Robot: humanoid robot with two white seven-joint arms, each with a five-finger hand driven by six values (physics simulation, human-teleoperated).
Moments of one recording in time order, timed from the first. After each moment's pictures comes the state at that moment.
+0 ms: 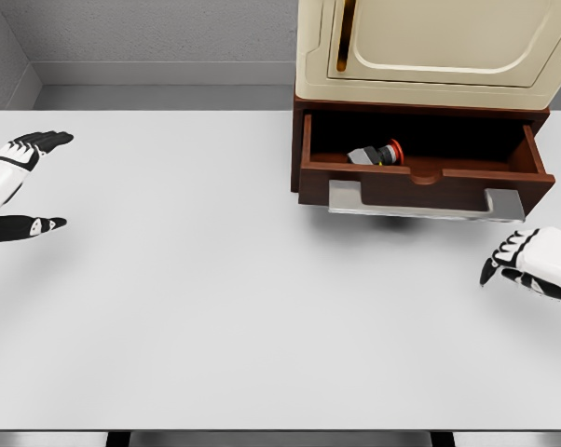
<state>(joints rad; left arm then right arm) -0.02 0.49 0.29 -1.61 -0.39 -0.61 -0.40 0.24 -1.14 0.02 -1.77 0.31 -0.61 0.20</state>
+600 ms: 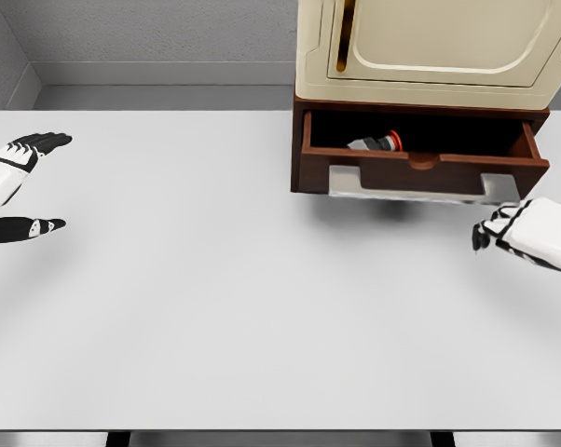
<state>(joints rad) -0.02 0.49 0.29 -1.61 -0.39 -0.61 -0.40 0.08 -1.03 0.02 -1.75 0.49 -0.64 0.26</state>
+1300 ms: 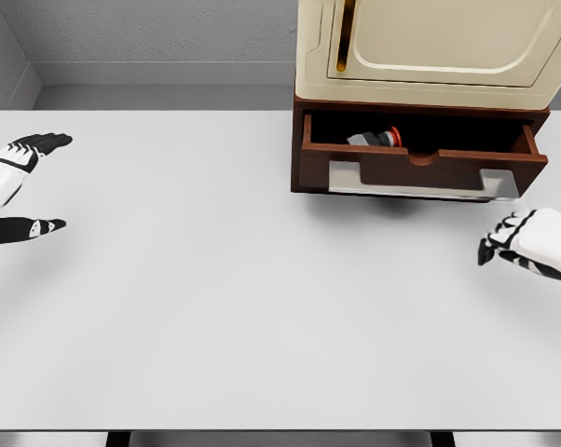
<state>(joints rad) -0.02 0.49 0.29 -1.61 -0.39 -0.61 -0.40 0.10 -1.15 0.12 -1.73 0.35 -0.61 0.21</state>
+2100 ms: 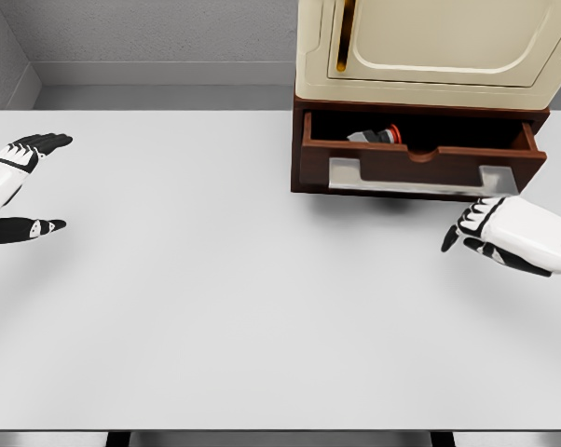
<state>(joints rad) -0.02 0.49 0.29 -1.61 -0.39 -0.61 -0.40 0.03 -0.99 0.13 -1.77 0.33 -0.61 0.21</state>
